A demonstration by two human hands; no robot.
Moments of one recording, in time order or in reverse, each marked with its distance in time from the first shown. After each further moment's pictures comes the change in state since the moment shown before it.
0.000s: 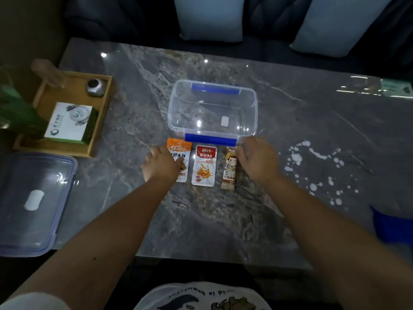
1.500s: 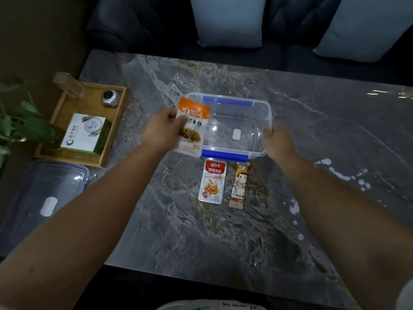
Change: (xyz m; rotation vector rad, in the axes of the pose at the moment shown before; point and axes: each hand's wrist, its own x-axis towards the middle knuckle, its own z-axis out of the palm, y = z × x) left_hand 0.048 0.040 -0.116 -0.828 0.067 0.076; right_hand 0.103 0.037 0.000 0.382 -0.136 0.483
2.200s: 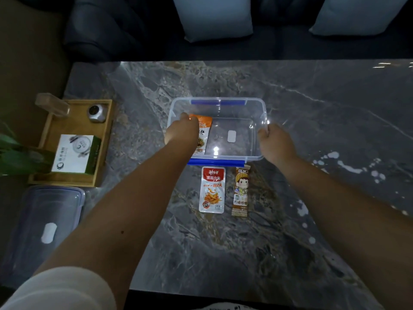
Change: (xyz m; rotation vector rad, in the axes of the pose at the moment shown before) left_hand 0.063 -0.004 0.084 1.154 -0.203 0.220; right_hand 0.006 0.009 0.009 -0.028 0.042 -0.077
